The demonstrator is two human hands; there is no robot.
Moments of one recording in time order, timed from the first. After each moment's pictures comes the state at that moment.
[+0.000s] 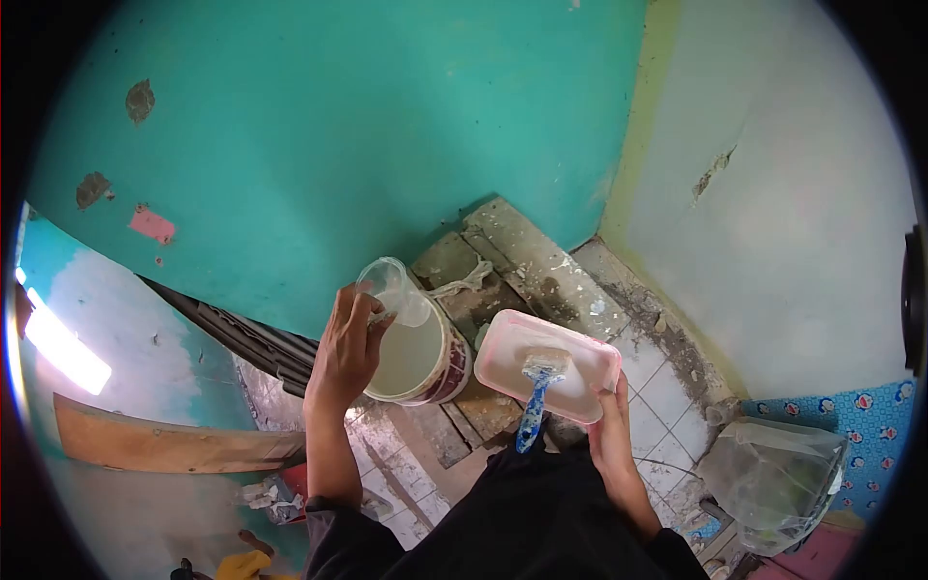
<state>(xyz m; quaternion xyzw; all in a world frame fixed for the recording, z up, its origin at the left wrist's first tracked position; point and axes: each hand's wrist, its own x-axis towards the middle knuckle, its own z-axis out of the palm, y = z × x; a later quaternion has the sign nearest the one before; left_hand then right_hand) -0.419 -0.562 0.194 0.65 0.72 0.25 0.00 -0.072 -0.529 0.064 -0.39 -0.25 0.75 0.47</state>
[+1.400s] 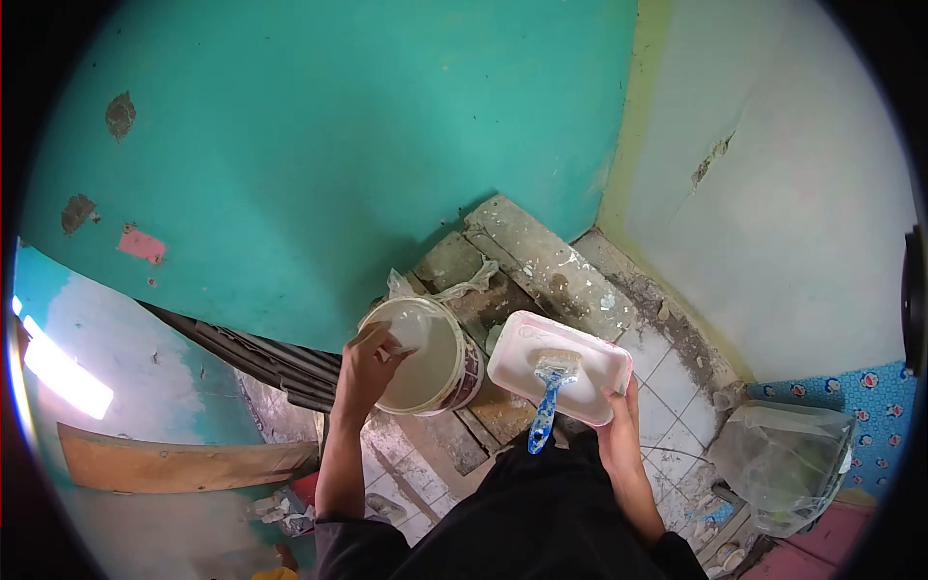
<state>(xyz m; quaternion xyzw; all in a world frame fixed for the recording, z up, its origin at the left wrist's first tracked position) -0.462 -0.569 0.116 0.60 0.73 0.31 0.11 -0.089 -0.538 0.060 -0.43 -0.23 0.74 0.47</state>
